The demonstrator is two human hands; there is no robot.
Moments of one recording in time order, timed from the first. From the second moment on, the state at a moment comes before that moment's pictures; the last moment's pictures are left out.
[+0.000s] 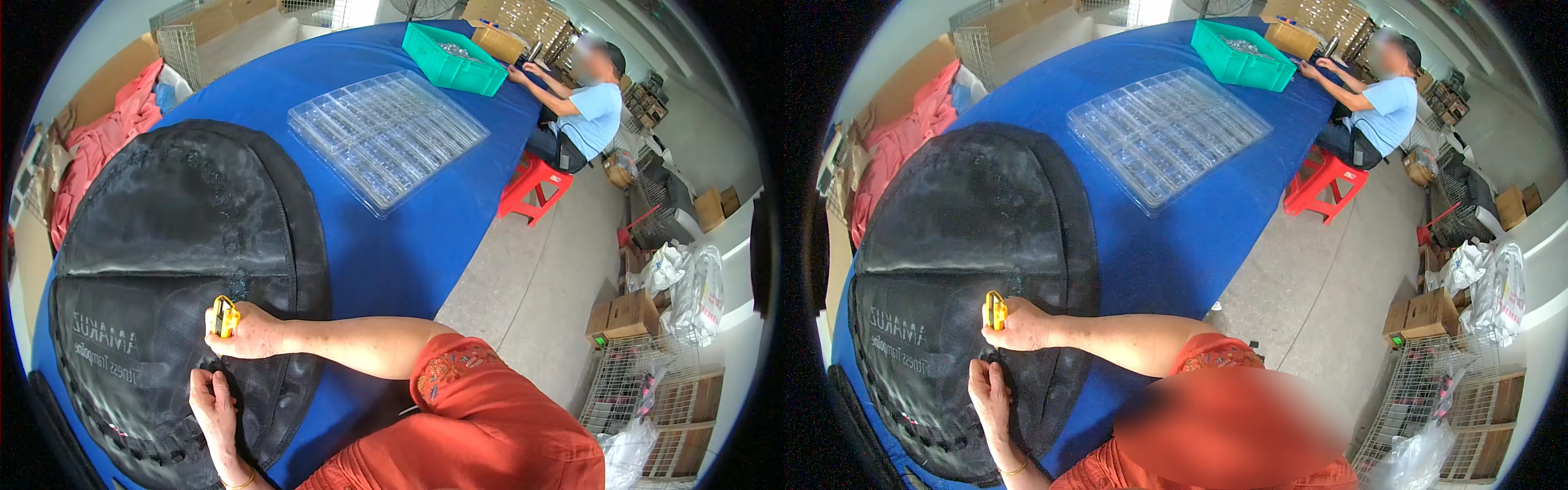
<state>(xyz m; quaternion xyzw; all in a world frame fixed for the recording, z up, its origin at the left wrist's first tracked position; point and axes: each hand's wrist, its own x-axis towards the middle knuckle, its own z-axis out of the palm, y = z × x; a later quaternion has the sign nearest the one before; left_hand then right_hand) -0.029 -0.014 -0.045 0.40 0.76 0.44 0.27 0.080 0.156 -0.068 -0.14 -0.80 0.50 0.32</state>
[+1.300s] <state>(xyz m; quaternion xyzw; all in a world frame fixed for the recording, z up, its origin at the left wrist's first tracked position) -0.025 -0.012 -0.040 0.39 0.76 0.44 0.26 0.081 0.157 -0.067 -0.14 -0.81 0.48 0.31</state>
